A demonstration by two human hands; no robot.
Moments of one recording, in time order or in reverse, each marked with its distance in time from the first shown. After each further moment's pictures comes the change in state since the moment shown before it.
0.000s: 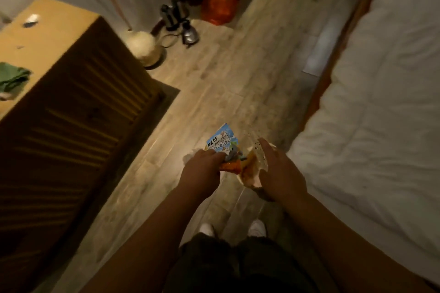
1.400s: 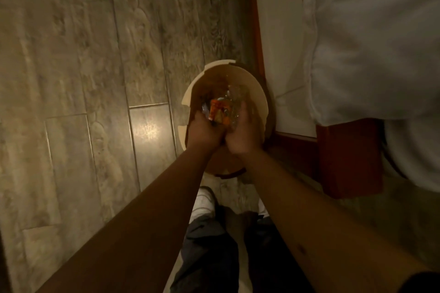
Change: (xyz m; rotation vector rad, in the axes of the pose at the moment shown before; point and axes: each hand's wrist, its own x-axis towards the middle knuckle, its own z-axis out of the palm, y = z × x) left_hand 0.292 -0.110 0.522 -0.436 -0.484 -0.188; right_hand 0.206 0.256 0.457 0.492 0.215 0.873
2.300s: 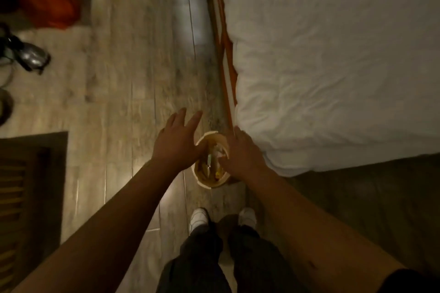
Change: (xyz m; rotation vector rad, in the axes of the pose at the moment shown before) left_hand -0.320 0.235 -0.284 0.653 0.218 0.595; right_hand -0.262 -0.221 -0.308 -0.457 -0.006 -0.467
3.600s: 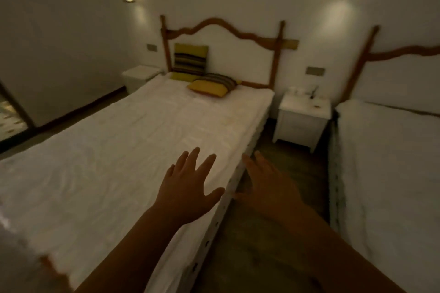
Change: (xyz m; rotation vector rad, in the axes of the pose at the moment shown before) left_hand -0.119 0.539 -0.111 0.216 0.088 1.158; right_hand -0.432 0.213 -0.327 0.046 0.637 0.871
